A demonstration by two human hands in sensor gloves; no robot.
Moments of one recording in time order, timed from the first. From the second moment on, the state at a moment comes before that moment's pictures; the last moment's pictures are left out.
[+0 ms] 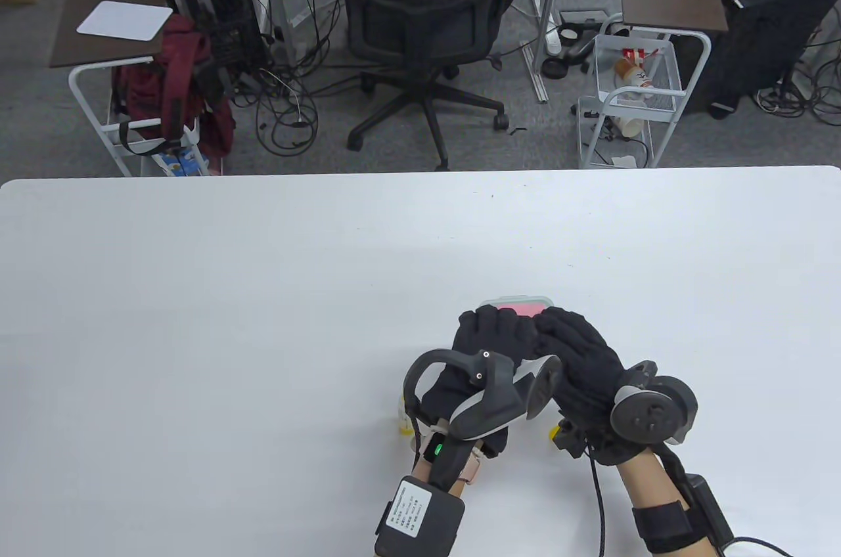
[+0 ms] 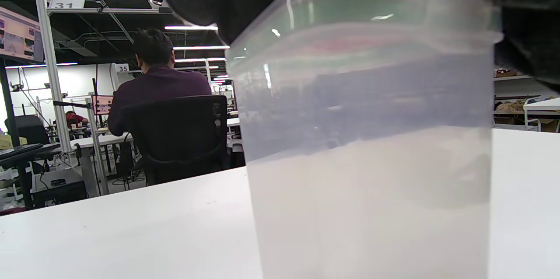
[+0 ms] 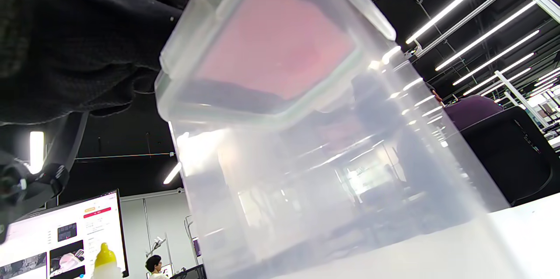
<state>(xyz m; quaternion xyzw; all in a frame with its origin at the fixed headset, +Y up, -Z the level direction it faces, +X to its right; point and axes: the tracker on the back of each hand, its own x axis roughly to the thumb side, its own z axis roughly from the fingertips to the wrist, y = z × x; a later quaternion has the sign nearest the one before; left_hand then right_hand) 0.038 -0.612 -0.265 0.09 -0.18 -0.04 0.98 0.200 -0.685 -0.263 0.30 -0.25 0.85 0.35</state>
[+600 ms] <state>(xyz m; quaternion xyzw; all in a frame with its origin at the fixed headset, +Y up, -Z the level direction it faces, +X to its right) 0.041 -0.607 -0.268 0.08 -0.18 -0.05 0.98 0.200 -0.684 -0.264 0.30 -0.25 0.85 0.35</state>
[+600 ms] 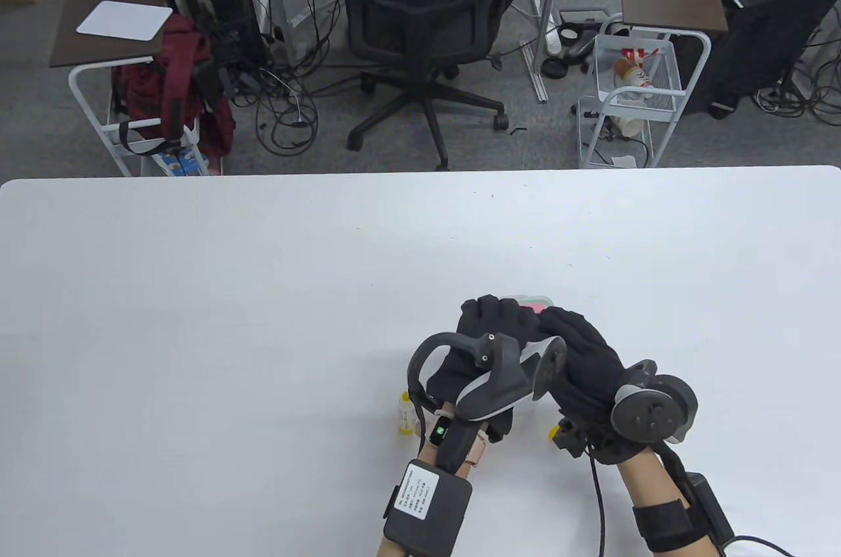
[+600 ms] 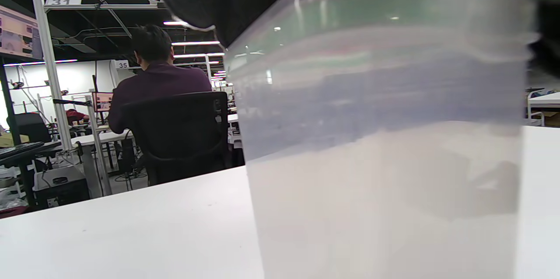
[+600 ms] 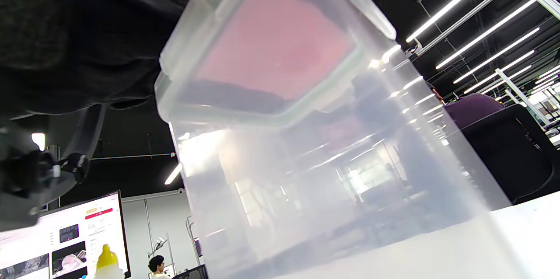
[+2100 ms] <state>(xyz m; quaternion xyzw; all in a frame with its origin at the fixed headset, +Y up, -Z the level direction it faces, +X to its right) 0.041 -0.609 -0.280 0.08 -0.19 -0.05 0.98 0.200 -0.684 -0.264 0.30 -0.25 0.85 0.35</state>
